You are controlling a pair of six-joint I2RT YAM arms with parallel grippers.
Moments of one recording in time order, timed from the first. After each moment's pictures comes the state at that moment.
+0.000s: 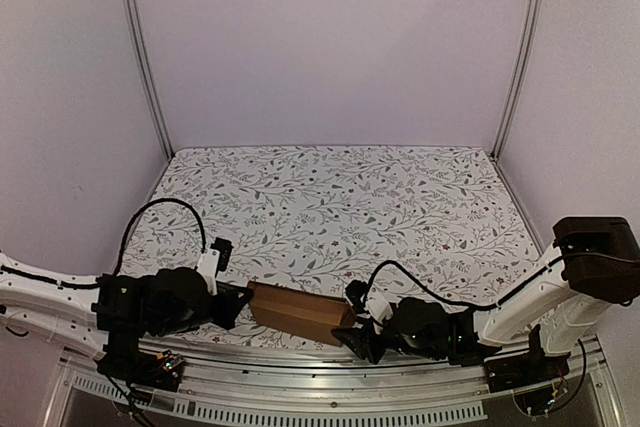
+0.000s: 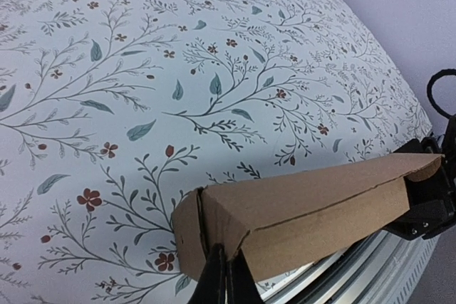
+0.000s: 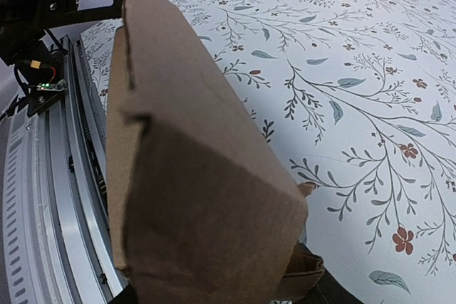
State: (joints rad) left arm -1.29 0.88 0.34 -0.12 -0.45 -0.80; right arm 1.40 1.68 0.45 0.76 0.33 0.37
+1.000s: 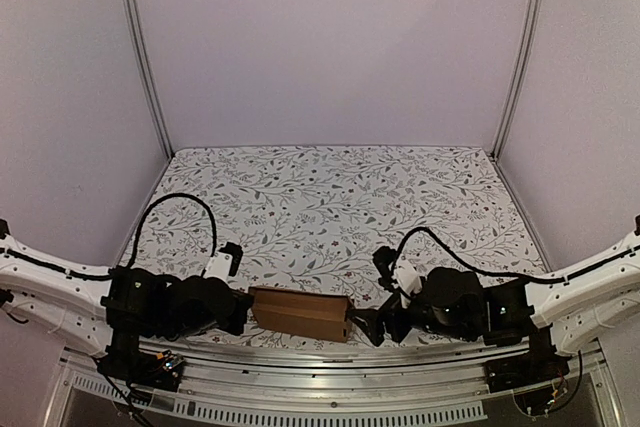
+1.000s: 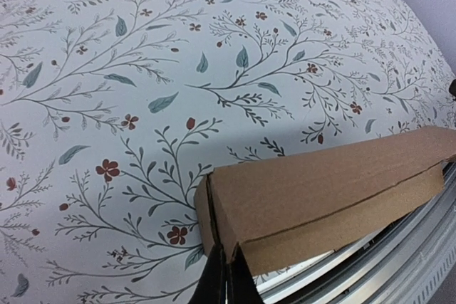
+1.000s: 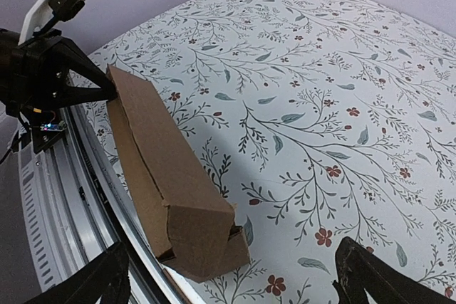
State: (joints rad) left arm -1.40 1.04 0.52 -0.38 -0.59 -0.94; right arm 1.38 1.28 0.51 0.30 0.40 0.40
